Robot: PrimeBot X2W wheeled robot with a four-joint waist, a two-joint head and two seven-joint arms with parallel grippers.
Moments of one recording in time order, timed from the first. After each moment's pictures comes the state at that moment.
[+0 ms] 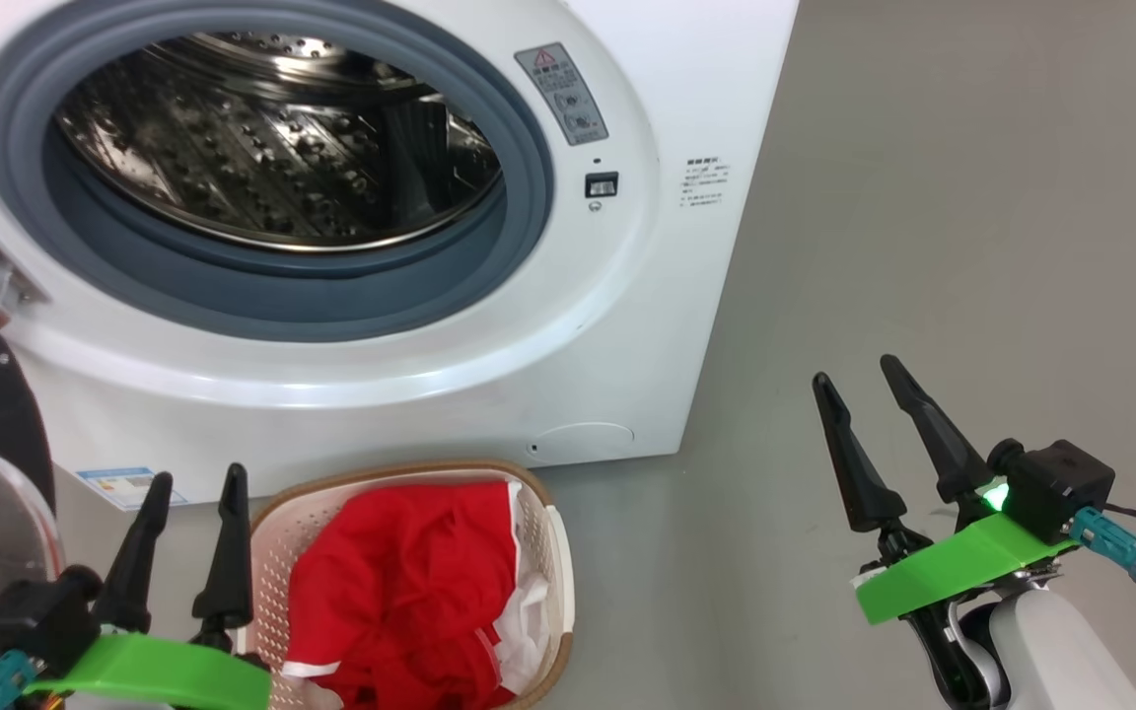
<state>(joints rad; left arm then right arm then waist) -0.12 0.36 -0.35 0.07 -0.71 0.10 -0.25 -0.25 -0.16 0.17 0.19 0.39 0.13 -0.26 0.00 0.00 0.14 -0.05</state>
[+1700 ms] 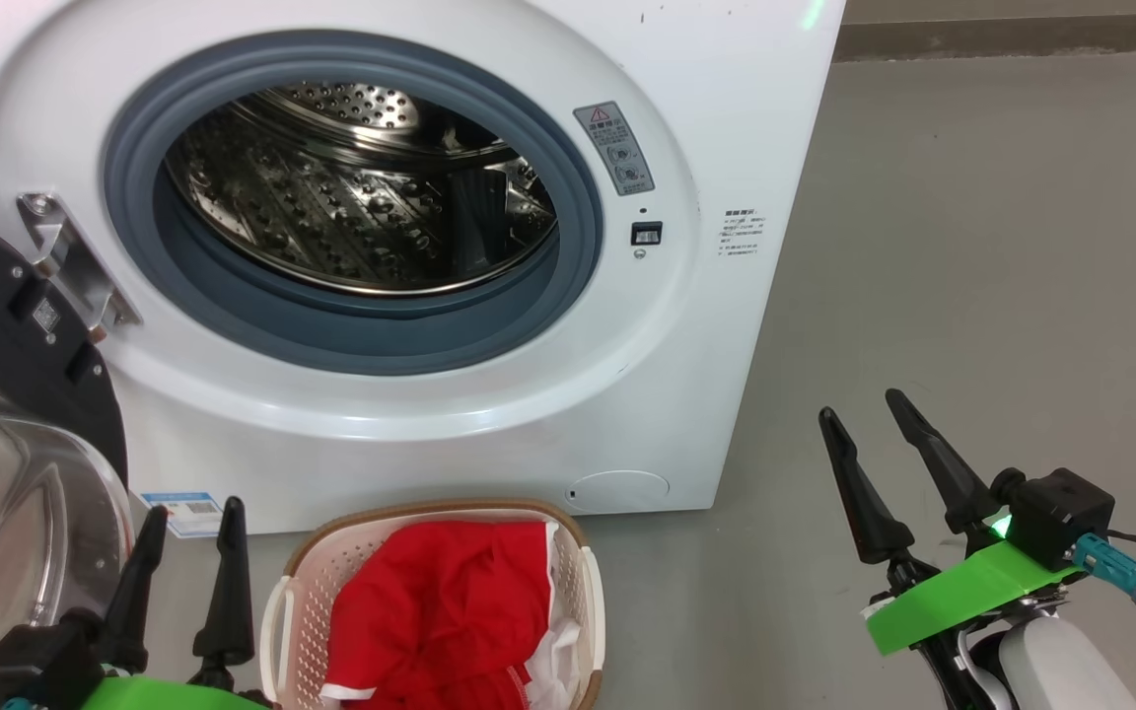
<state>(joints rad) -0.02 0.33 -0.30 0.00 -0.64 0.13 -0.25 -0.20 -0.19 0.18 0.19 0.39 0.13 -0.26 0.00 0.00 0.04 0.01</state>
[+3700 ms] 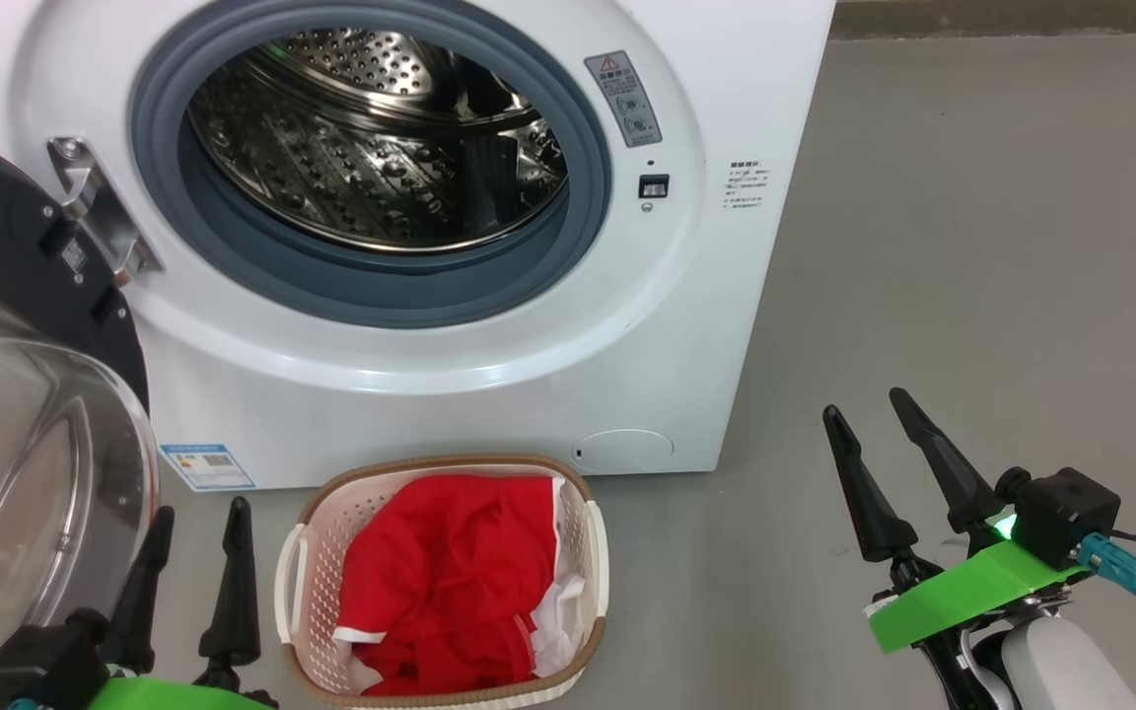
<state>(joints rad) -0.02 0.32 -0.30 0.00 -0.64 0.12 -0.25 -0.20 -0.18 0.17 0.19 0.41 0.13 -0.26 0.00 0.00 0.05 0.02</state>
